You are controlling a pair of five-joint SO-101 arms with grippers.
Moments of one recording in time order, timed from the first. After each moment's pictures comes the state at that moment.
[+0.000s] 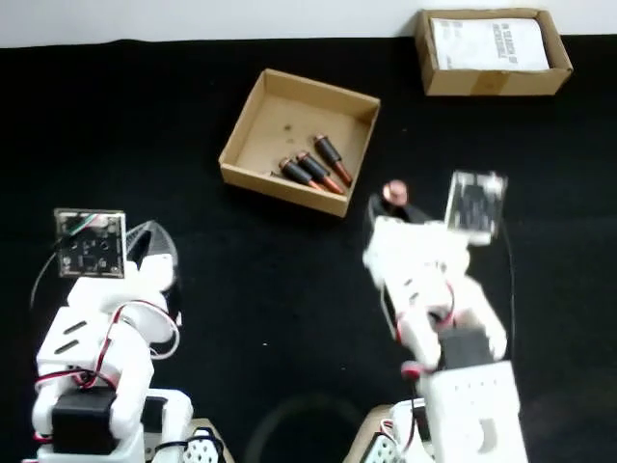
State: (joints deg) left arm -5.1 -90.0 60.9 59.8 4.6; right arm -15.3 -61.9 56.2 37.5 -13.0
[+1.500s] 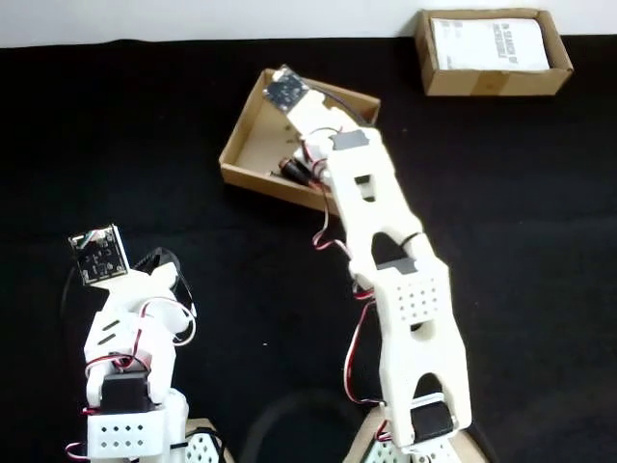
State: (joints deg) left arm -9.5 -103.1 96.2 42.4 18.8; right arm -22.1 49.3 -37.6 43.4 36.4
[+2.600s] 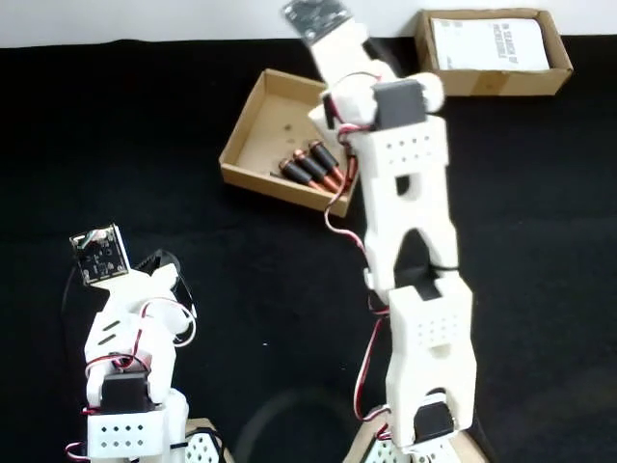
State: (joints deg) left arm -9.5 -103.1 96.3 43.2 18.8; right arm -20.9 32.1 -77.8 99.5 22.3
